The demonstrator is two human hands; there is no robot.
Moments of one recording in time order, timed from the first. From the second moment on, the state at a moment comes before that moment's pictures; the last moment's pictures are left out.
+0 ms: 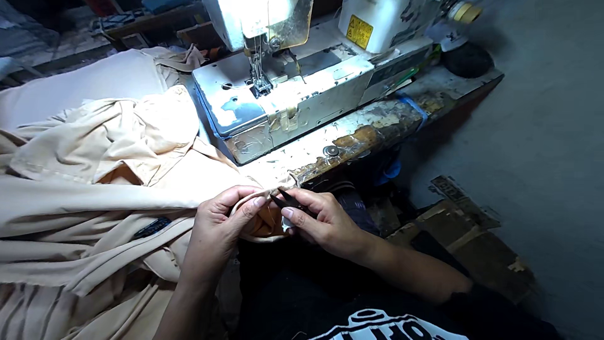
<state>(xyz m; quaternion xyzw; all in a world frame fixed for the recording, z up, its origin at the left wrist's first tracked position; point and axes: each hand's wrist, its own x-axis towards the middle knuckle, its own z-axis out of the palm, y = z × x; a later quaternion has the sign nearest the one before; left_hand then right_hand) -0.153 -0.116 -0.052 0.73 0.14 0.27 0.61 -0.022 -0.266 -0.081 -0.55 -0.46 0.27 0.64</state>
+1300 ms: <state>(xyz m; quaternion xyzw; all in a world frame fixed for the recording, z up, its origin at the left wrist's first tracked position) -0.147 -0.111 -0.049 0.60 0.22 0.18 0.75 0.007 -0.271 -0.085 -0.64 -0.56 -0.02 0.53</state>
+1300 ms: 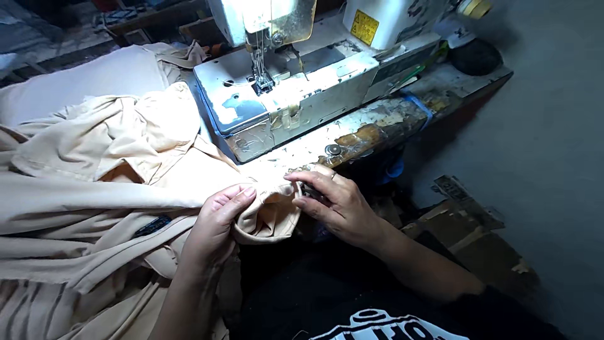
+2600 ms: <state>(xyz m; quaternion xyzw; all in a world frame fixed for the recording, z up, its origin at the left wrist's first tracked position) 0.021 0.016 0.010 0.93 0.19 0.28 0.15 0.081 -0.196 -0.067 -0.47 -0.35 0.32 0.74</state>
